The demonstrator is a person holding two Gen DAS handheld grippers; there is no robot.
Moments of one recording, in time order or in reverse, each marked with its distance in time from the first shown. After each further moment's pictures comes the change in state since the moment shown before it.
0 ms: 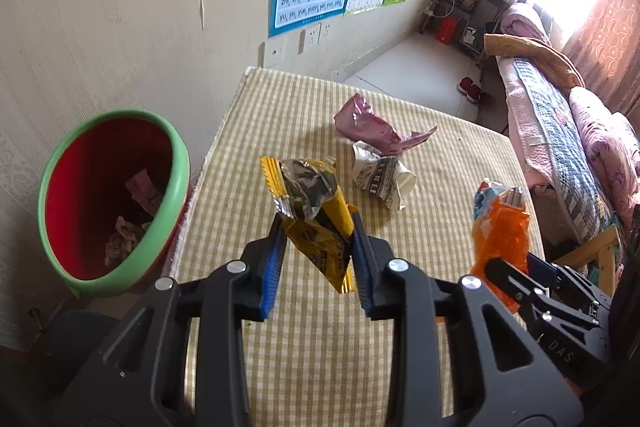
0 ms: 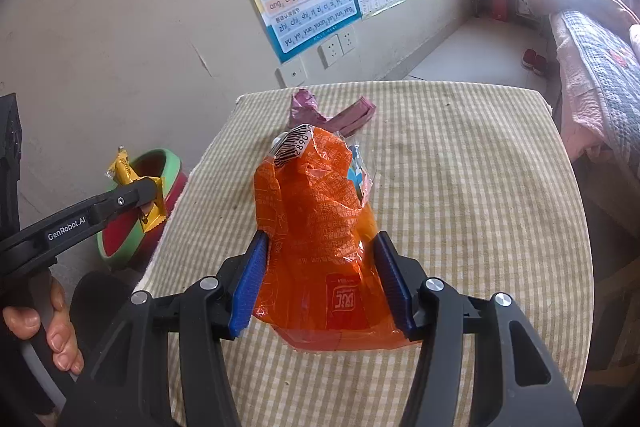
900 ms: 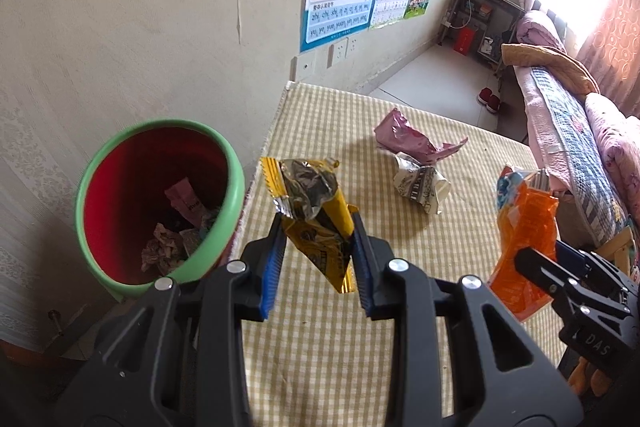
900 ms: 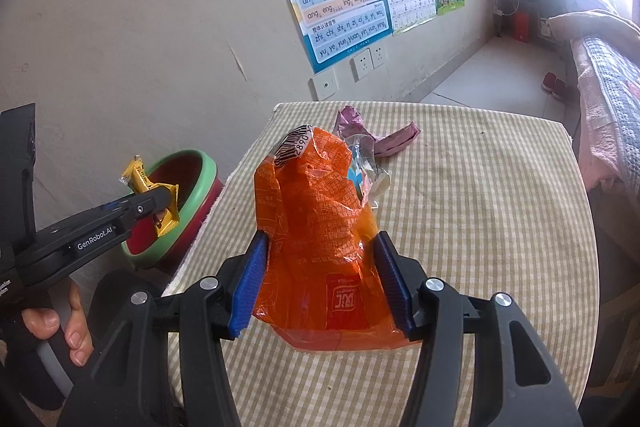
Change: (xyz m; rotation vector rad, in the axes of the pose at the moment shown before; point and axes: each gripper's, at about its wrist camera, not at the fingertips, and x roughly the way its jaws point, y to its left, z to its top) left arm -0.021 0.032 -0.004 -0.001 -0.052 0.089; right arm -0.011 0.041 0.007 -0.069 -0.036 0.045
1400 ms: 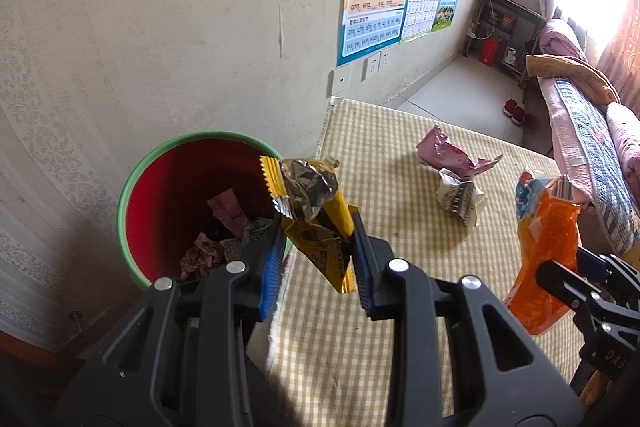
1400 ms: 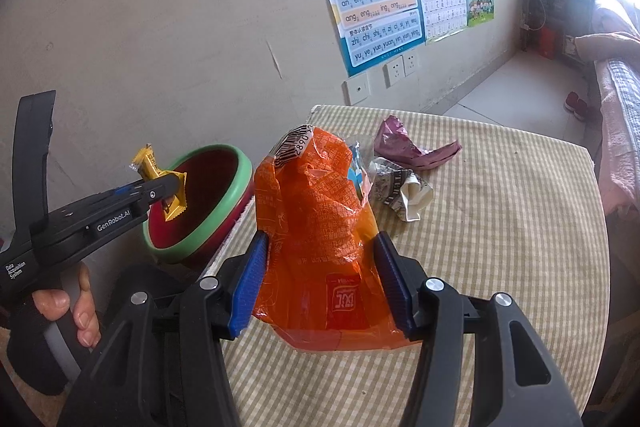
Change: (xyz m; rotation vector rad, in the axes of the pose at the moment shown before) left arm -0.011 0.034 0.005 -0.024 -0.031 0.087; right arm 0.003 0.042 0.006 -0.081 0.006 0.058
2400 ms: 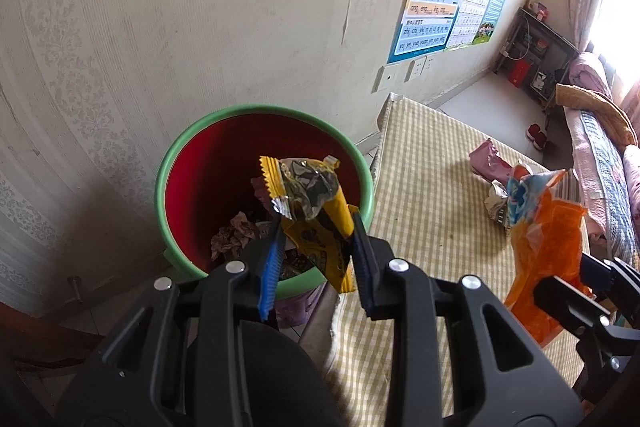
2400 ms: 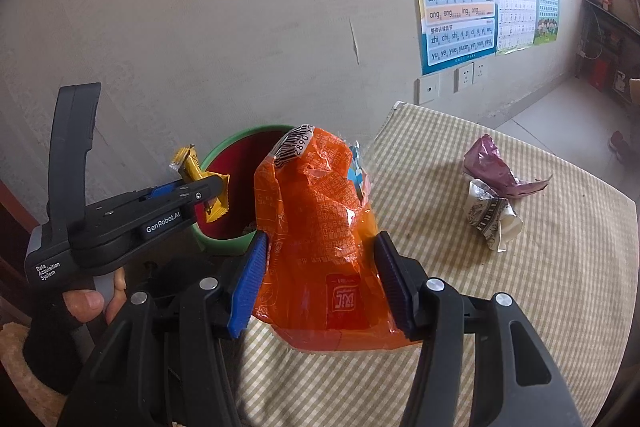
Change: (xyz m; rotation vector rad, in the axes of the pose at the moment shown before) left arm 0.009 0.071 -0.011 -0.150 0.036 0.042; right arm 0.033 0.077 0.019 -0.160 0.071 0.115
